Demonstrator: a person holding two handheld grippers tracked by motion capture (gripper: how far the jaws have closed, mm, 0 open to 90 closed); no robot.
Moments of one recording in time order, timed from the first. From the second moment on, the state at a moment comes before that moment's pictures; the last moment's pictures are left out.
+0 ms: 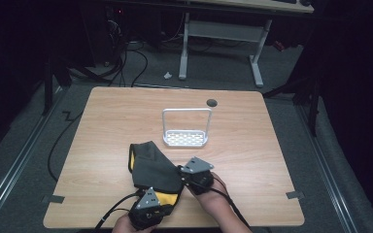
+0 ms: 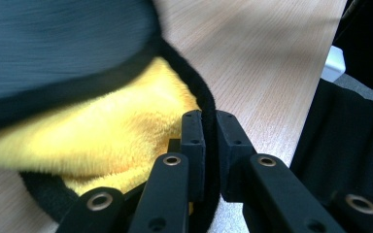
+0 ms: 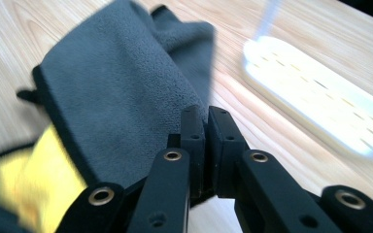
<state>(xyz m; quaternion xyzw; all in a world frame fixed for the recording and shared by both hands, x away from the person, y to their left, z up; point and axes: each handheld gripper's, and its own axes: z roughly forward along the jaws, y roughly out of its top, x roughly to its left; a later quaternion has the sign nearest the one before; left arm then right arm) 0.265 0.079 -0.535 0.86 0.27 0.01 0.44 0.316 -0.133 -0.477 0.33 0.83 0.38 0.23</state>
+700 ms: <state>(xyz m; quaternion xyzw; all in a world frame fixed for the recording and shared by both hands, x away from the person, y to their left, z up) 0.263 0.115 -0.518 0.83 0.30 0.01 0.46 0.274 -0.223 -0.511 0.42 0.79 0.37 0.23</state>
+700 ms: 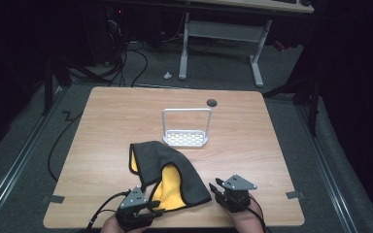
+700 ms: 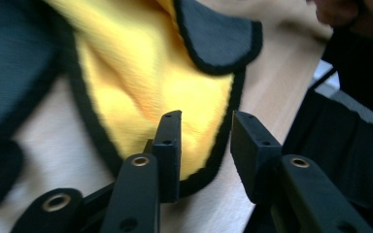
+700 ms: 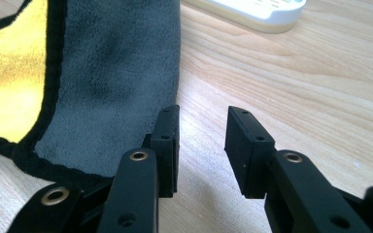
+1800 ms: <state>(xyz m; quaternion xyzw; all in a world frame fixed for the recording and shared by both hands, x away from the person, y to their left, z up) 0.283 0.079 -0.523 0.83 0.30 -0.02 0.46 0.257 -0.162 -0.493 0.35 0.82 0.39 0.22</state>
